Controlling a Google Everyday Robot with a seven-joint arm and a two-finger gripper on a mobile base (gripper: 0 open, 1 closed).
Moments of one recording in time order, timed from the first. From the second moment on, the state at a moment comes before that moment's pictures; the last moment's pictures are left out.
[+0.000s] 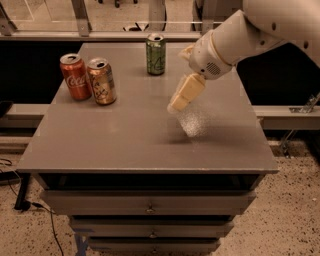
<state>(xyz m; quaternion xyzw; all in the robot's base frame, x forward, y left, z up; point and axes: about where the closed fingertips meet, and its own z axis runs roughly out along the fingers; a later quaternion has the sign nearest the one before) 0.593 -0.053 0.914 -0.62 0.70 0.14 0.34</state>
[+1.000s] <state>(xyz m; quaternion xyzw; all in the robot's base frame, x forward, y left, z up) 0.635 0.029 0.887 -0.56 0.67 0.26 0.41</state>
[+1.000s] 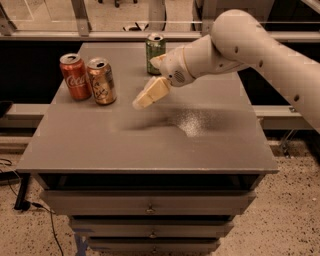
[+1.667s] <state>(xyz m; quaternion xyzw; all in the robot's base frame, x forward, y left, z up) 0.657 0.096 0.895 -0.52 0.63 0.34 0.46</state>
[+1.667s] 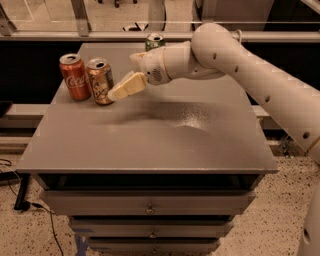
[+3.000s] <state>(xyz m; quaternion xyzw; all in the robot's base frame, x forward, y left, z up) 0.633 0.164 0.881 -0.48 0.60 0.42 0.48</state>
